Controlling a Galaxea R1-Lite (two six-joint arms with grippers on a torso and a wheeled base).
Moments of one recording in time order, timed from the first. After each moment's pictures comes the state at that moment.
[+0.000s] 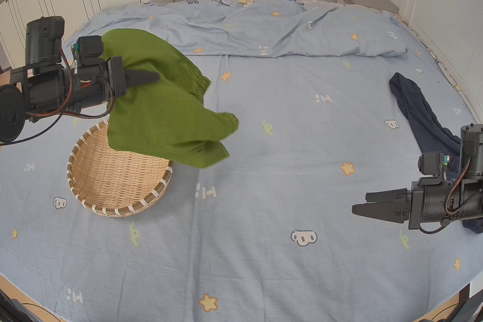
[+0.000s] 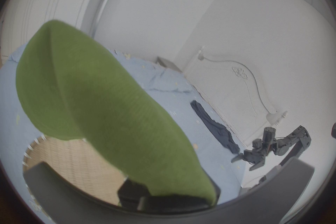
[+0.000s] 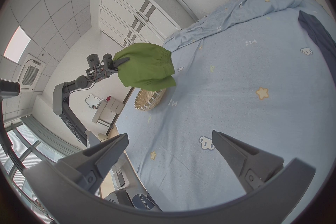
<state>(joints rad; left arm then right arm) -0.17 1.64 -1.24 -0.20 -0.54 -0.24 0.33 1.40 -0.54 -0.37 0.63 0.25</state>
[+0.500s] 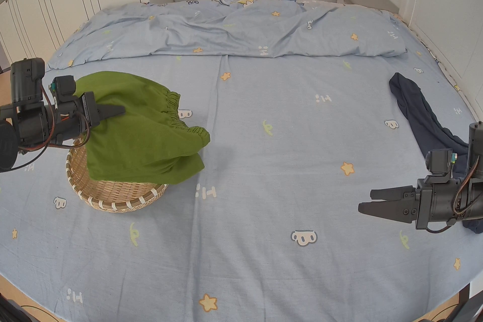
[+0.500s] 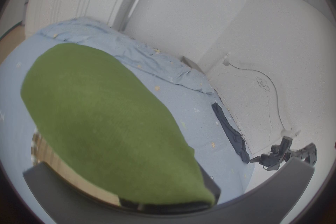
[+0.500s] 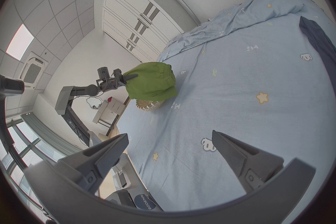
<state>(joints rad) 0.00 1.61 -1.02 -0.29 -0.54 -0.32 0.34 1.35 -0.54 -0.35 0.63 0.25</state>
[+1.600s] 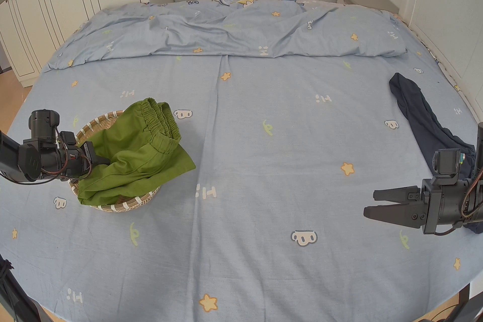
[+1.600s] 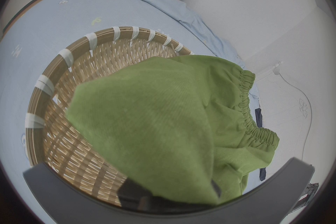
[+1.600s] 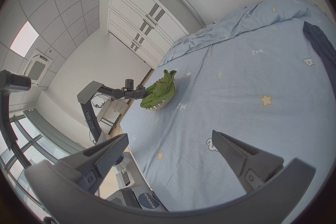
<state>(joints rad) 0.21 1.91 -0.98 -0.29 -0.48 -0.37 0.37 1.29 -0.54 -0.32 0.63 0.25</state>
